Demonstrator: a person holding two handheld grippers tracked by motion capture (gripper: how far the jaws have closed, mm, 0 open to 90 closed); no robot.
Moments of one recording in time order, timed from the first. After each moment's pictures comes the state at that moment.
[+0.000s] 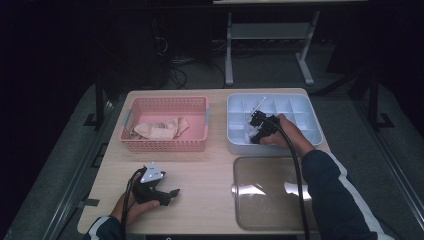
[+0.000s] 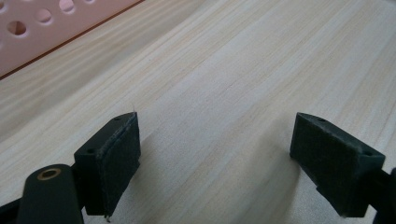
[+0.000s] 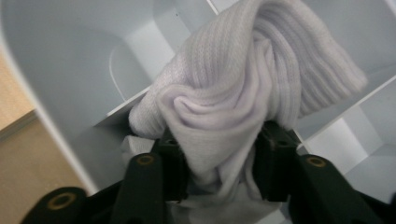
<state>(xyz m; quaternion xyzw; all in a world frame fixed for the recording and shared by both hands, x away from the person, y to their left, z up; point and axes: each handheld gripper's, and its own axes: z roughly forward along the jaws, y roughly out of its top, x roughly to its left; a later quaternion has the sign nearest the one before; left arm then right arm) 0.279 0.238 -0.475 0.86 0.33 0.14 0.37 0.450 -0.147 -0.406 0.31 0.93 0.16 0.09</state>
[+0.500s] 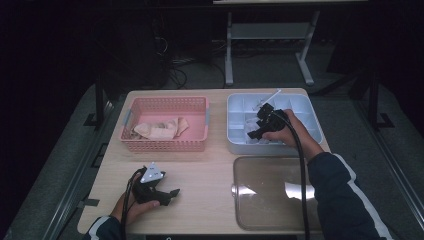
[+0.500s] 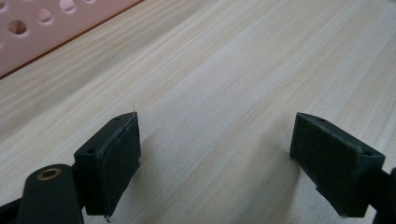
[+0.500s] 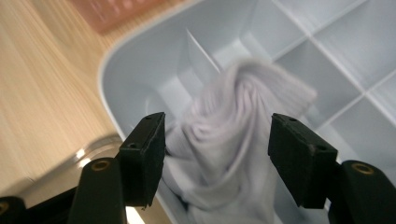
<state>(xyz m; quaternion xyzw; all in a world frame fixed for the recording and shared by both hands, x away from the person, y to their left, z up) 0.278 0.238 -0.475 0.86 0.33 0.14 0.37 0.435 -0.160 -0.369 0.32 0.90 0.28 0.10</state>
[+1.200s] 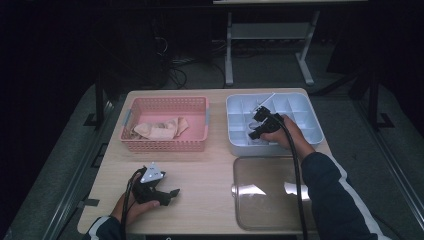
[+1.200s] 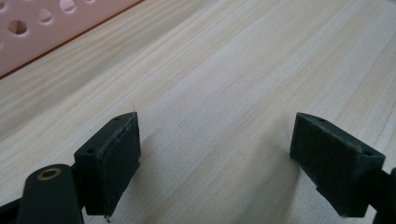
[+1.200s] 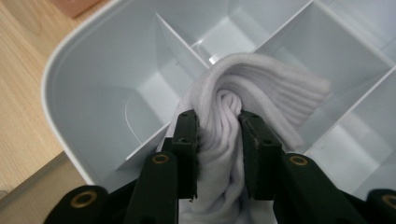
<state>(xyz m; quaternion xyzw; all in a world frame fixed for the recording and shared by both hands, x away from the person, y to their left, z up) 0.278 0.238 -0.475 0.86 0.33 0.14 0.37 0.451 -0.157 -0.400 0.36 0.90 0.24 0.06</state>
